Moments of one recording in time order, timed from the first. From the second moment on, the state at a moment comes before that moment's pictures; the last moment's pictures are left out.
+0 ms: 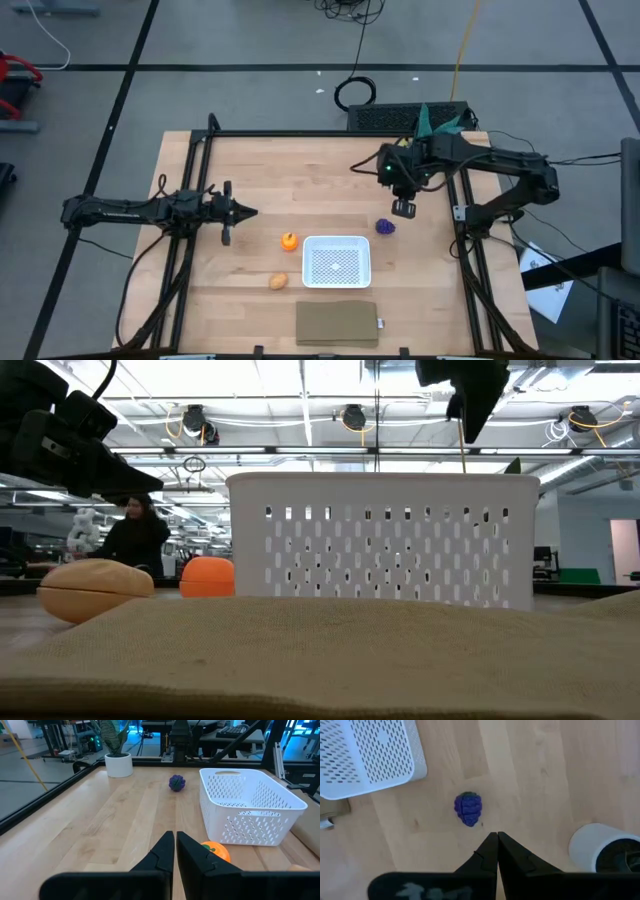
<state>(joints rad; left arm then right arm) 0.02 0.24 0.01 0.05 -0.04 0.00 -0.17 1.43 1.49 -1.43 -0.02 0.07</state>
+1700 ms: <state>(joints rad) 0.02 0.24 0.01 0.05 -0.04 0.00 -0.08 1.52 1.19 -1.15 -0.02 0.01</state>
